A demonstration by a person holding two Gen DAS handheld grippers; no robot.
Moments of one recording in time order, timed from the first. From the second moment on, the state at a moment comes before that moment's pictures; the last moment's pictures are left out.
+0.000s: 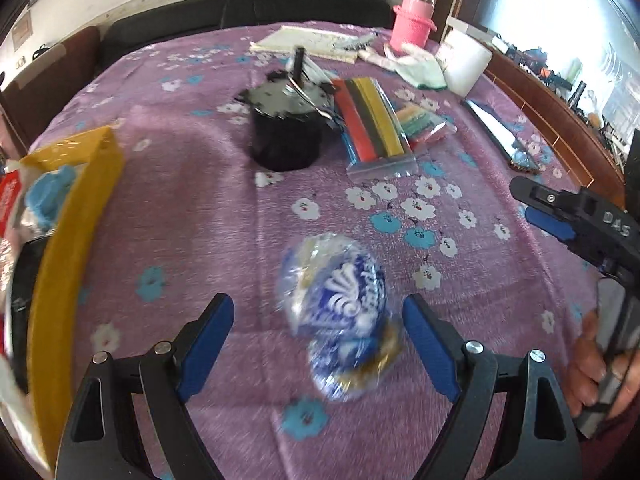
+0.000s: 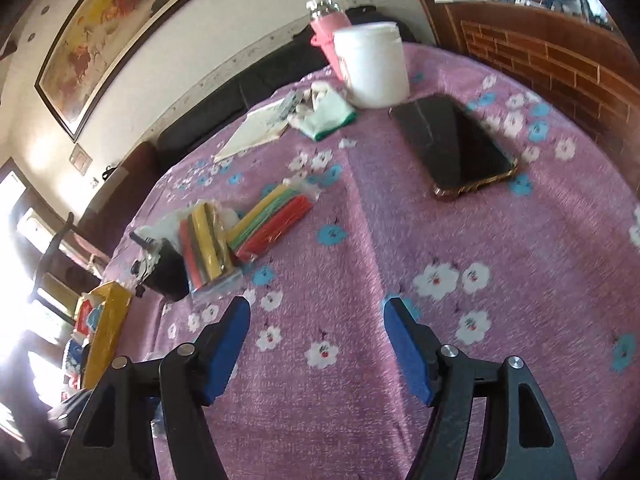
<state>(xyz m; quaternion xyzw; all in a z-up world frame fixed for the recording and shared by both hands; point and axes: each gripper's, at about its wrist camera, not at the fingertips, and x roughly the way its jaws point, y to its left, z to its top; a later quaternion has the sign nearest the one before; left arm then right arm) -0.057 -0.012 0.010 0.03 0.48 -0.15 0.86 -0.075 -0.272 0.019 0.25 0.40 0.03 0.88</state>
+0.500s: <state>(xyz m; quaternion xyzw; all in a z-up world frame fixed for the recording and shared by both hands) -0.050 0.040 0.016 -0.08 0.42 -0.18 0.88 -0.067 -0.256 0.012 0.20 0.42 0.01 0.89</state>
